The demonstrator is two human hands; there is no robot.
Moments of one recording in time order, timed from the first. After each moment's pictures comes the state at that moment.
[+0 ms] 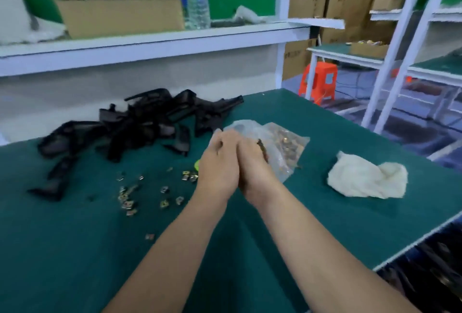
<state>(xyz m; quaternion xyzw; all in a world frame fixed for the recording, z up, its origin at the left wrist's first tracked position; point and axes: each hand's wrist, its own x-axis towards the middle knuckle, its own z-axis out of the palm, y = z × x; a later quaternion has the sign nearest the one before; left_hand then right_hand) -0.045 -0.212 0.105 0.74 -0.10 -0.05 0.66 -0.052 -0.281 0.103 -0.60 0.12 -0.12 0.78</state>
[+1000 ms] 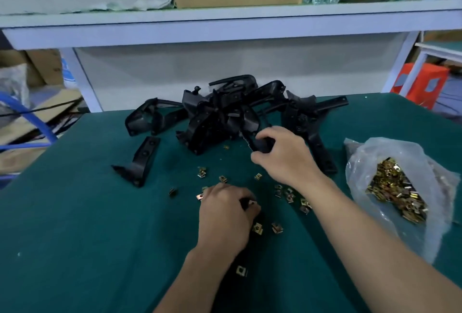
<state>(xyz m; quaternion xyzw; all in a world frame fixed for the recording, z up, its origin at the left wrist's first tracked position) 0.058 -0.058 0.002 0.92 -0.13 0.14 0.34 0.113 -0.221 0.062 -0.93 0.01 -0.11 0.35</state>
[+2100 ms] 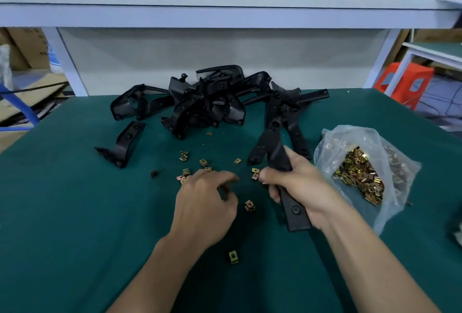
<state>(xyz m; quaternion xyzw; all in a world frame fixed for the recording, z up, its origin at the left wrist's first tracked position) 0.026 -0.059 0.015 0.91 -0.16 0.16 0.34 0.022 -0.259 0.044 -0.70 0.05 0.03 0.71</state>
